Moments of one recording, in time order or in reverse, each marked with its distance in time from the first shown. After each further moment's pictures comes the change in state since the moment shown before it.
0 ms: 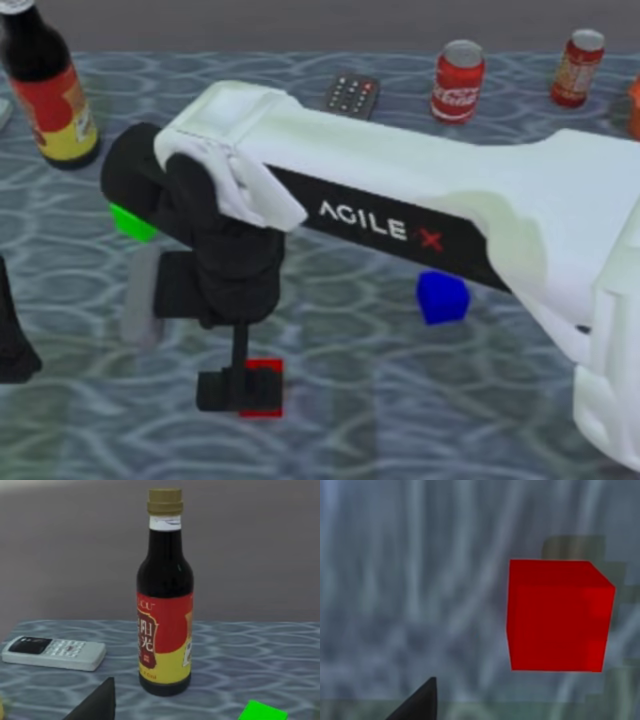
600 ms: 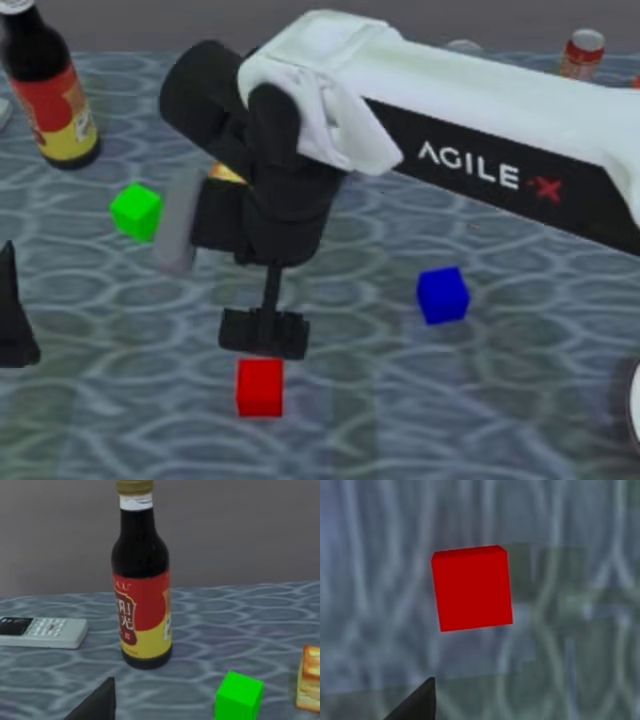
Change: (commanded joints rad) left arm -0.040 0.188 0.198 -0.147 0.024 0.042; right arm -0.083 -0.175 -0.143 0.120 -0.015 0.039
